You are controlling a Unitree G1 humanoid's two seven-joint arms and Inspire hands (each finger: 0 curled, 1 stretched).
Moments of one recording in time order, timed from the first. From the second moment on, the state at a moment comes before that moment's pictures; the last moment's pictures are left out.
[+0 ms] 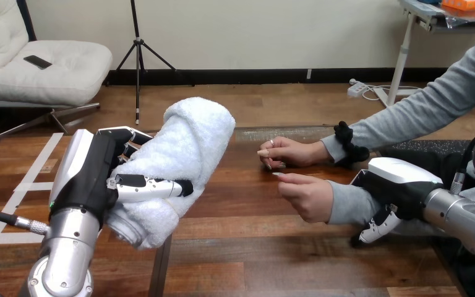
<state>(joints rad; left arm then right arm) -0.01 0.26 -0.03 -0.39 0.40 0.46 -0.10 -0.68 -0.62 0.39 1.16 -0.63 -0.59 0.14</state>
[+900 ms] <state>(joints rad) -0.01 0.26 -0.03 -0.39 0.40 0.46 -0.10 -0.68 -0.62 0.39 1.17 -0.62 -0.65 0.12</state>
